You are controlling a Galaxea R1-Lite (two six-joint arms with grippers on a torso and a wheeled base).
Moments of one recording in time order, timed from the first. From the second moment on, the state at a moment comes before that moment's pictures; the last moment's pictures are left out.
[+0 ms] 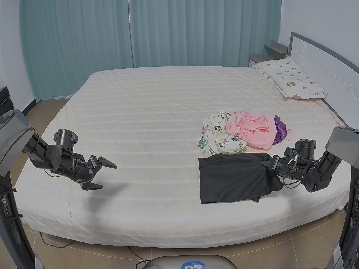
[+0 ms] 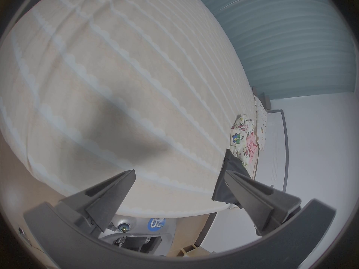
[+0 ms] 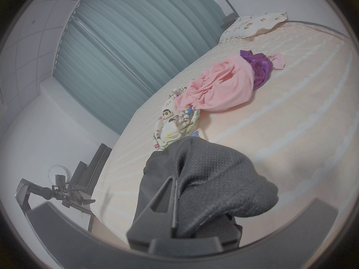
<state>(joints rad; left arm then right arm) 0.07 2.17 -1.09 -0.12 -0.58 -0.70 0.00 2.31 -0.83 -1.01 0.42 0.51</state>
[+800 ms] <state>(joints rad) 0.07 2.17 -1.09 -0.12 -0.58 -0.70 -0.03 2.36 -0.93 -0.96 0.42 0.50</state>
